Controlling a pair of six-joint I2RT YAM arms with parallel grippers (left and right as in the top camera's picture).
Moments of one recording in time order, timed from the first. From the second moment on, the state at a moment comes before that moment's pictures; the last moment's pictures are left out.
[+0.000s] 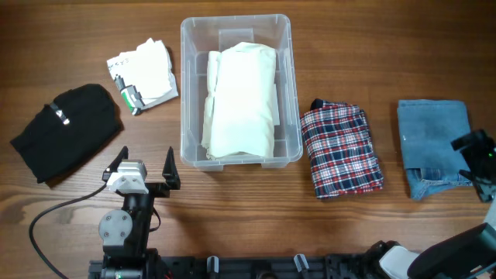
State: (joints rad) left arm 0.00 0.01 0.01 -0.07 0.05 -0.09; right arm -0.85 1.42 1.02 -0.82 -0.10 0.32
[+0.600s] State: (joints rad) left arm 0.00 0.01 0.01 -0.07 0.05 -0.09; right arm -0.88 1.44 0.79 -0.58 -0.07 0.48
